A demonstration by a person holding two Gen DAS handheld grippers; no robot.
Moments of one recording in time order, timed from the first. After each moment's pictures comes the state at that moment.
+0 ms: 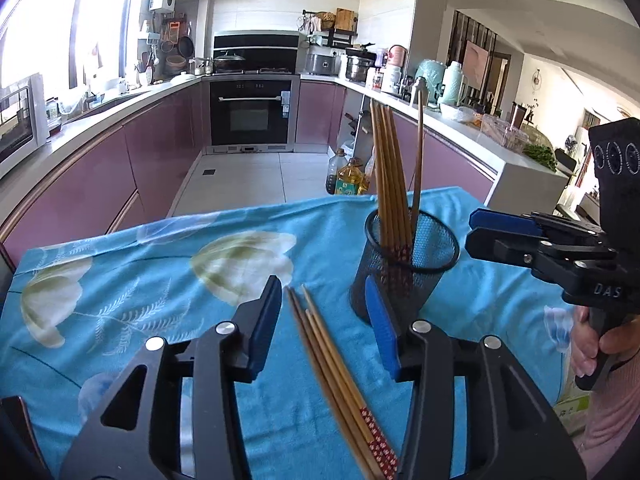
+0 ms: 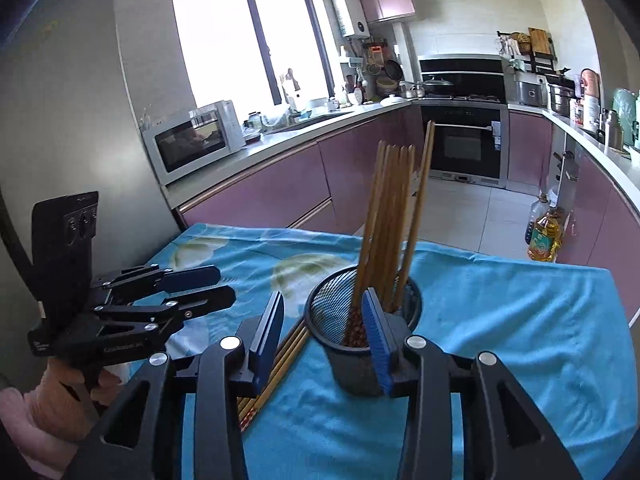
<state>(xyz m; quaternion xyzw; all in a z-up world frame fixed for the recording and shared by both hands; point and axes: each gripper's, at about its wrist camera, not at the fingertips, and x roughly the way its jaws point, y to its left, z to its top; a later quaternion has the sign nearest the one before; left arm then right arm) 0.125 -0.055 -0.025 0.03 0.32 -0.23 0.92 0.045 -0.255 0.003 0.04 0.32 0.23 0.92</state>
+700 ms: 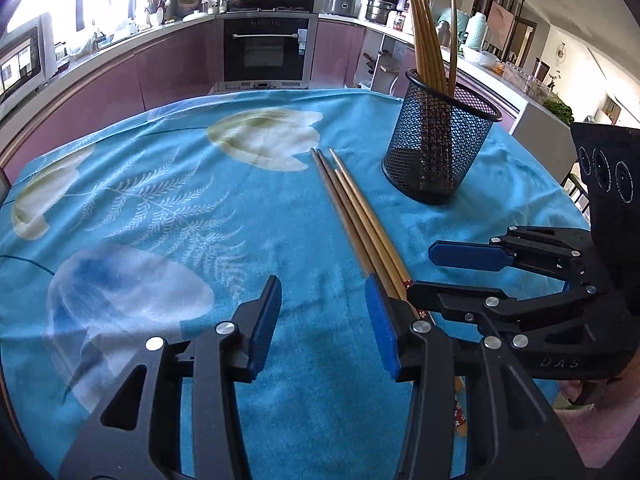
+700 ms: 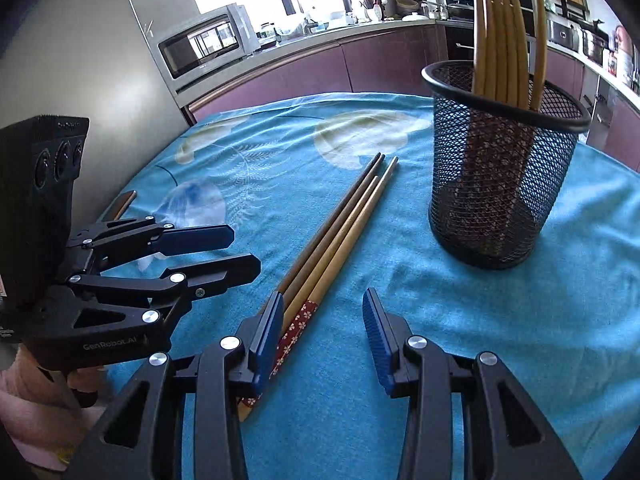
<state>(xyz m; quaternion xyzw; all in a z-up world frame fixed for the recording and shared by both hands) 0.095 -0.029 -0.111 0.03 0.42 -0.21 0.88 0.034 -0.178 -0.096 0.01 0.45 0.24 0.86</state>
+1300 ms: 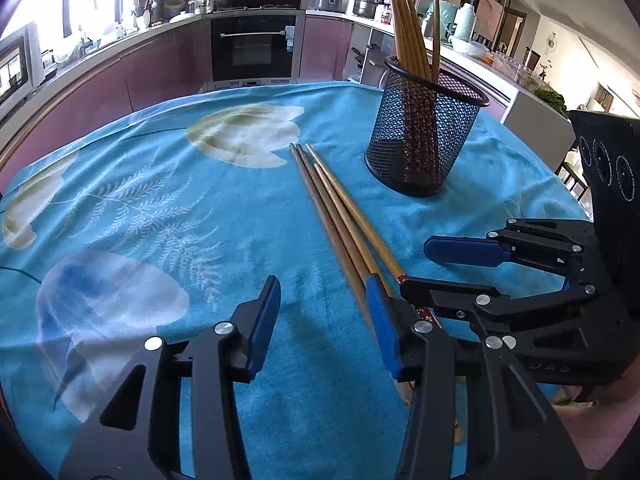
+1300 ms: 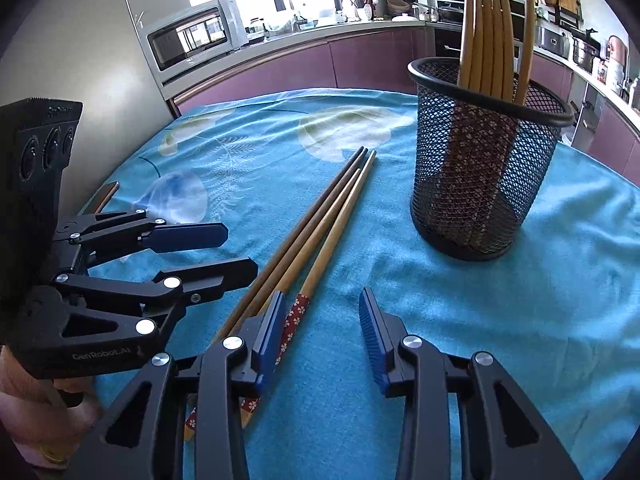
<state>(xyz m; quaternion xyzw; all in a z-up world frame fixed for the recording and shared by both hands) 0.097 -0.047 -0.114 0.05 0.42 -0.23 0.88 0.031 -0.185 -0.098 0.00 0.45 0.21 0.87</state>
